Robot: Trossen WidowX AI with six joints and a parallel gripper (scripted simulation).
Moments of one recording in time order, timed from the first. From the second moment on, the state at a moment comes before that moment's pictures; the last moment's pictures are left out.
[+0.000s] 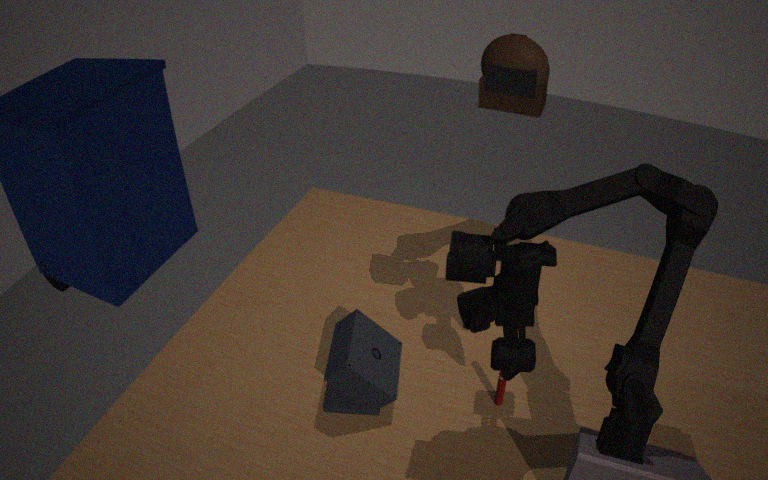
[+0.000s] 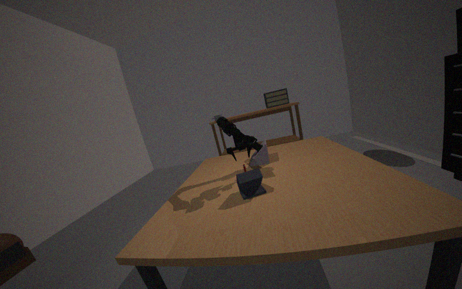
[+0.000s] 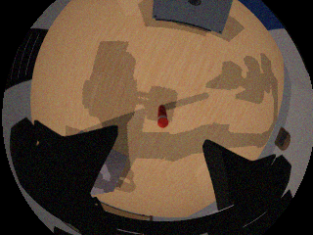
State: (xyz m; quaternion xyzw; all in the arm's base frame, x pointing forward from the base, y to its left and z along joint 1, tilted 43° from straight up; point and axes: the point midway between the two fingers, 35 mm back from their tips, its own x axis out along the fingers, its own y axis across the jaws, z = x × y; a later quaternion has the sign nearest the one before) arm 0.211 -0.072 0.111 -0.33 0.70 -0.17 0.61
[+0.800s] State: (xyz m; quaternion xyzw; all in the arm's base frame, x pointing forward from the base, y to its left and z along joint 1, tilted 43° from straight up) arm 0.213 -0.081 0.103 -0.13 0.61 -0.37 0.69
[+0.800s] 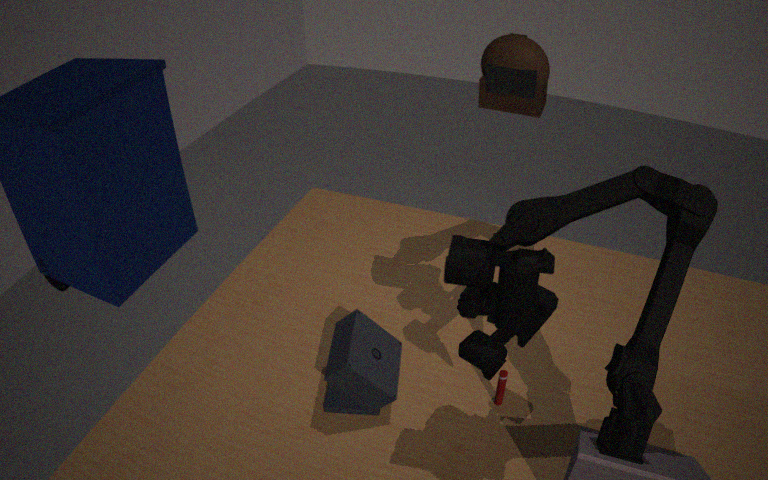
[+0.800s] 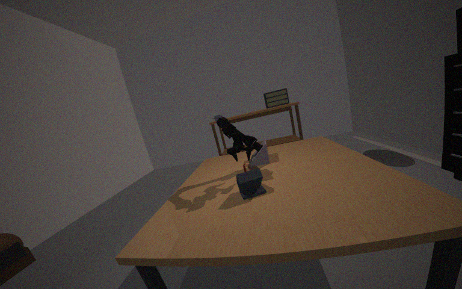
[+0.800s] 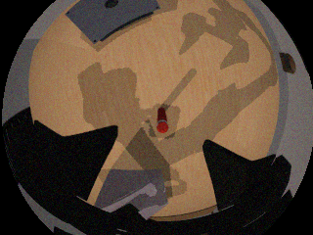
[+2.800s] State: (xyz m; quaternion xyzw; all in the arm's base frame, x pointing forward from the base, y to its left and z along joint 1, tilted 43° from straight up) arm 0.212 -0.126 0.054 -0.04 0.55 -0.45 0.70
